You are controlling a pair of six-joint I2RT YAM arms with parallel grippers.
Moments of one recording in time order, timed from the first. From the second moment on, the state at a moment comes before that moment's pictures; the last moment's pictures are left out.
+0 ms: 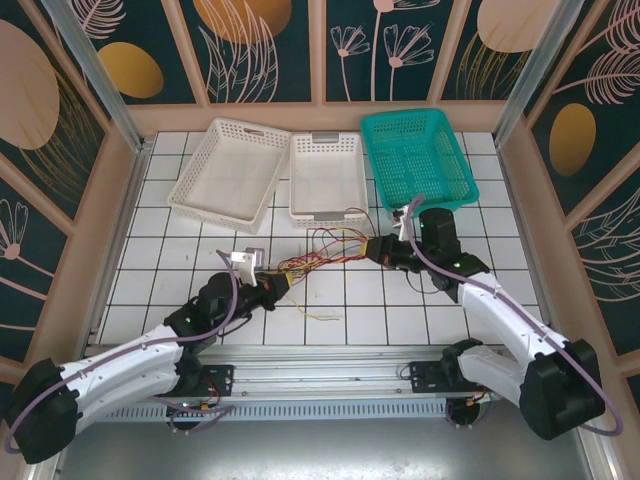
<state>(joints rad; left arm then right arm) -0.83 0.80 0.24 0.26 0.04 -0.74 0.37 1.03 0.61 -0.19 -0.66 0.72</state>
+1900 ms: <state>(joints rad) -0.79 1.16 0.56 0.11 0.18 -0.51 0.72 1.30 0.63 0.11 -0.39 0.50</state>
